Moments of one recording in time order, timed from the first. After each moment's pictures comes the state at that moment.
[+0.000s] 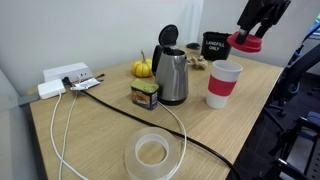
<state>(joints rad) 0.08 -0.51 0.13 -2.70 -0.03 2.39 0.33</state>
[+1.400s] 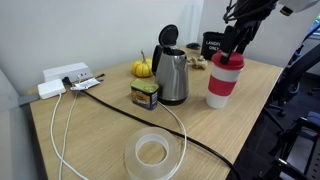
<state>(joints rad) 0.09 -0.27 0.19 -2.60 -0.11 2.43 0.30</state>
